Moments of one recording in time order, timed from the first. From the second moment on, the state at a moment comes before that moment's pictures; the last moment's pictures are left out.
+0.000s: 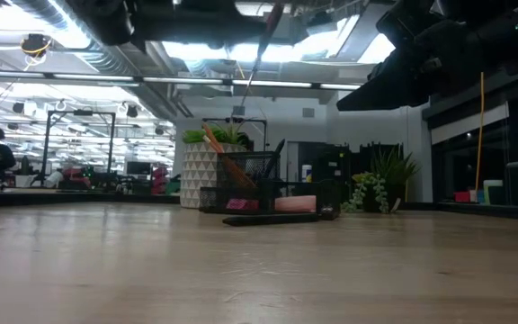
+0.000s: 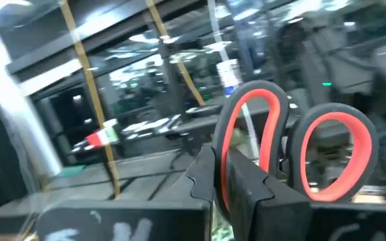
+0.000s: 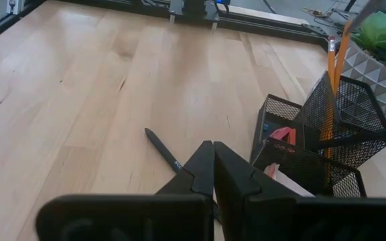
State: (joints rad) left arm 0.27 1.41 0.79 0.79 -0.02 0.29; right arm 0.21 1.28 0.46 0.44 0.29 -0.06
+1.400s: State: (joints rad) left arm 0.38 1.78 0.74 1.20 -0.09 0.15; right arm 0.21 1.28 0.46 0.42 0.29 -0.09
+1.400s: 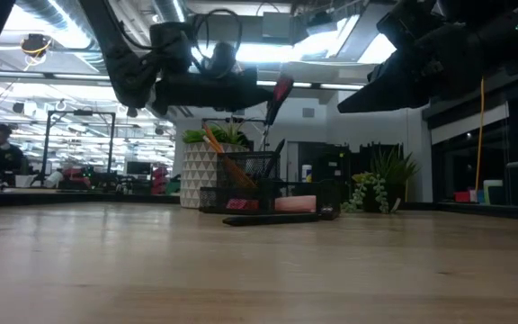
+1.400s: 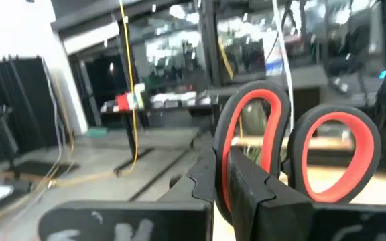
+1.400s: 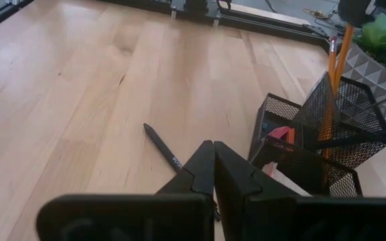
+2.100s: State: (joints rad) left arm 0.36 1.78 0.74 1.12 -0.11 0.17; right arm 0.21 1.28 0.46 0.42 0.29 -0.08
